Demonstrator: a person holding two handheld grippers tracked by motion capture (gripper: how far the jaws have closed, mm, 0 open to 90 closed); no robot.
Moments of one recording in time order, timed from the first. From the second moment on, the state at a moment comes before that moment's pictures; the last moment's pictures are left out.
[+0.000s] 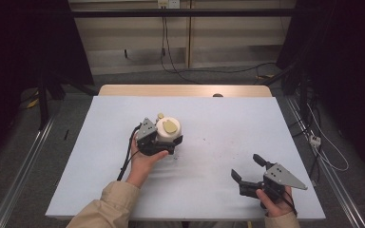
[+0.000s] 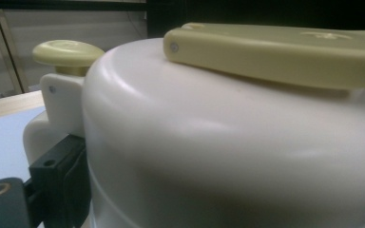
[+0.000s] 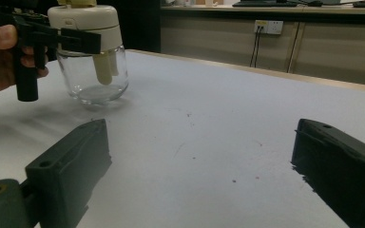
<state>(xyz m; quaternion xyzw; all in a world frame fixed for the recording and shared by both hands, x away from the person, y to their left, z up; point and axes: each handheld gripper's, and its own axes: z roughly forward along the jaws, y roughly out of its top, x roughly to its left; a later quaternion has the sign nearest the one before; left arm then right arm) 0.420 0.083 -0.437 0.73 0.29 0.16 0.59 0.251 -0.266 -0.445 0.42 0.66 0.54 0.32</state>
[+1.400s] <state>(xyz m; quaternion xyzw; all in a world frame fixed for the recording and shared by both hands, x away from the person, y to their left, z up) 0.447 0.032 -0.450 0.75 0.28 0.16 0.58 0.251 -0.268 -0.446 0.42 0.66 0.55 0.31</state>
